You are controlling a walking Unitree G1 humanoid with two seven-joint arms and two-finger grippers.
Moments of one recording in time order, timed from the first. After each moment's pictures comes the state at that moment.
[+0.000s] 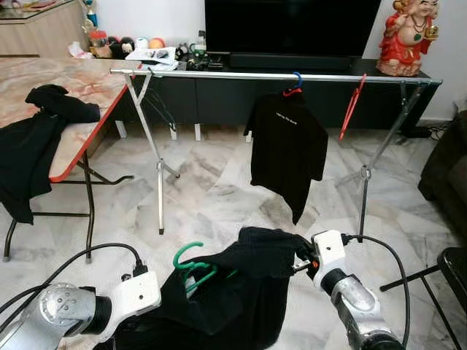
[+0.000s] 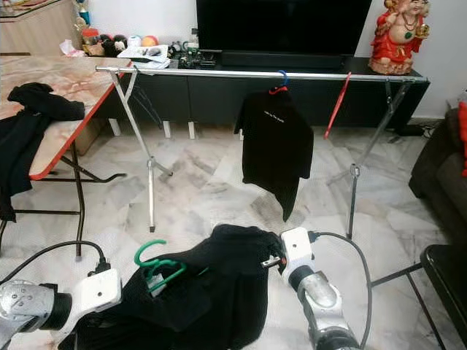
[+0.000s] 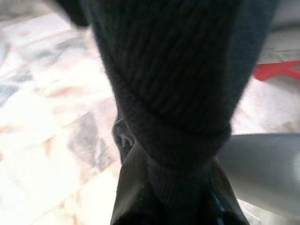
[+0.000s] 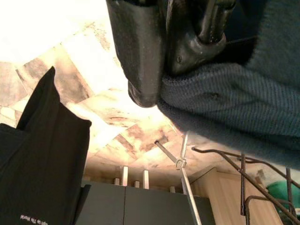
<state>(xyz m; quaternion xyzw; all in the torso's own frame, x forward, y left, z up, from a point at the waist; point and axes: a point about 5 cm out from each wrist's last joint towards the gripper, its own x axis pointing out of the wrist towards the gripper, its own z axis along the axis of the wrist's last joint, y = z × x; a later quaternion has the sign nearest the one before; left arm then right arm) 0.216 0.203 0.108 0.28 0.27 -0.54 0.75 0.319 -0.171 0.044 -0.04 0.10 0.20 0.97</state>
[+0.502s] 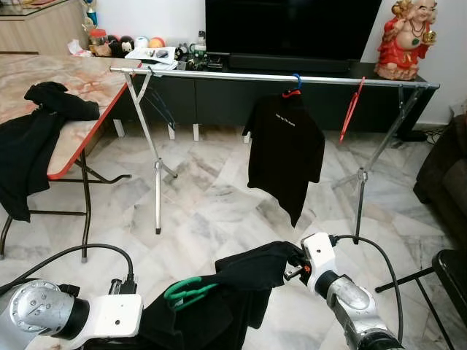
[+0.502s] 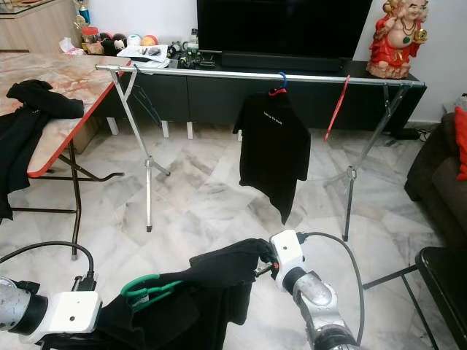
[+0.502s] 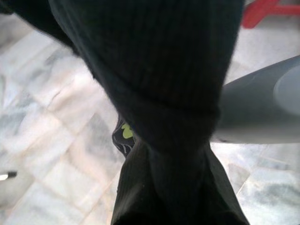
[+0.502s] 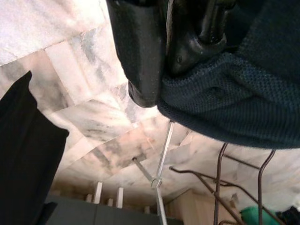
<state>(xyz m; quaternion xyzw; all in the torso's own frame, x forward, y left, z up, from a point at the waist) 0.200 0.216 0.130 0.38 0.23 -0.61 0.66 0.316 -0.163 0.038 -0.04 0.14 0.27 0.95</state>
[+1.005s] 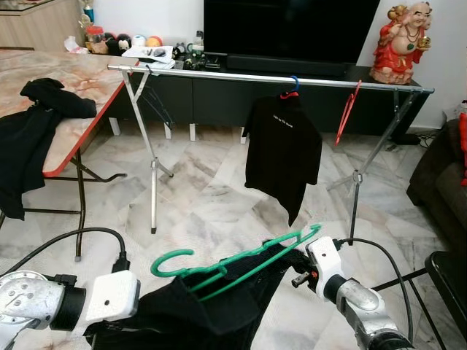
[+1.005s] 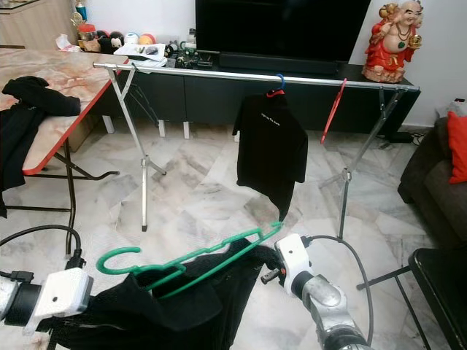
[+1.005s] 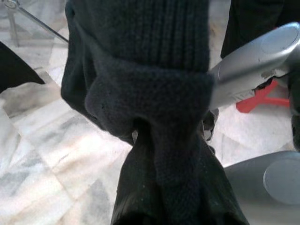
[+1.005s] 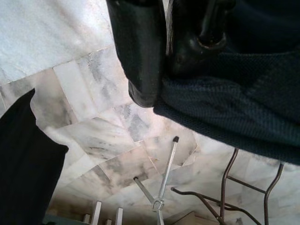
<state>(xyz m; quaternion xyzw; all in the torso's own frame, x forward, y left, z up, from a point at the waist) 0.201 0.209 0.161 0.27 0.14 -0.63 0.72 0.313 -0.178 0.033 -0.06 0.17 0.27 0.95</state>
